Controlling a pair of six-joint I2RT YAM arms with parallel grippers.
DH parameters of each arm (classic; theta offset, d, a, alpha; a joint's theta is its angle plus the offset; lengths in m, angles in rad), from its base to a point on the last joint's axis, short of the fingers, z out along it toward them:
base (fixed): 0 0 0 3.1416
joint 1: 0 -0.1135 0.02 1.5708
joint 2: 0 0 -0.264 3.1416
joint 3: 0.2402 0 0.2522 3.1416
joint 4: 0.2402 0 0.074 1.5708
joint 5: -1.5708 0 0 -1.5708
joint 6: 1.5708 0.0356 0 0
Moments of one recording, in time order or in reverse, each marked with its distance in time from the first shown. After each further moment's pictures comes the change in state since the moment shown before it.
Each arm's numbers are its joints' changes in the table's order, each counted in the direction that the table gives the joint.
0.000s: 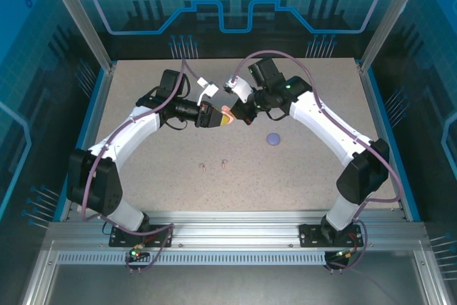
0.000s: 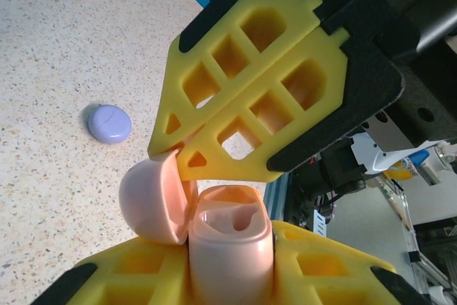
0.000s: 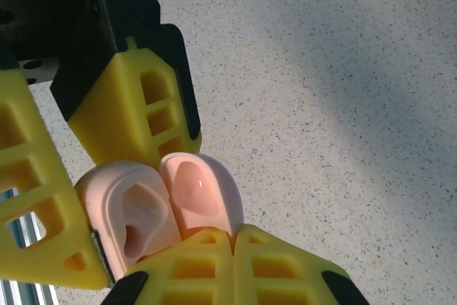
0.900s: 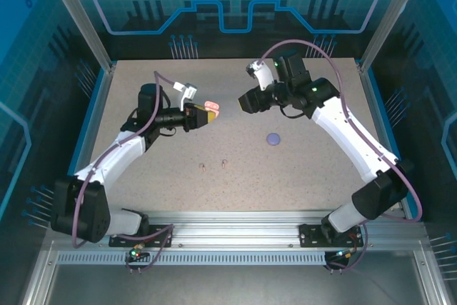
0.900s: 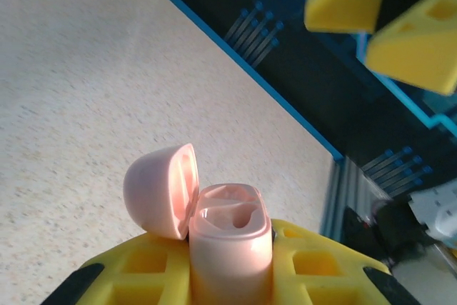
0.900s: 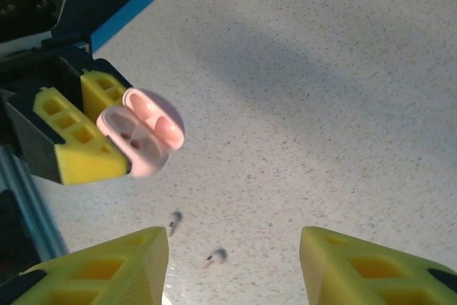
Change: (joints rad) left arm -0.098 -0.241 -0.362 -0.518 0.144 -0.262; right arm 0.085 -0.180 -0.082 -0.081 0.008 0.321
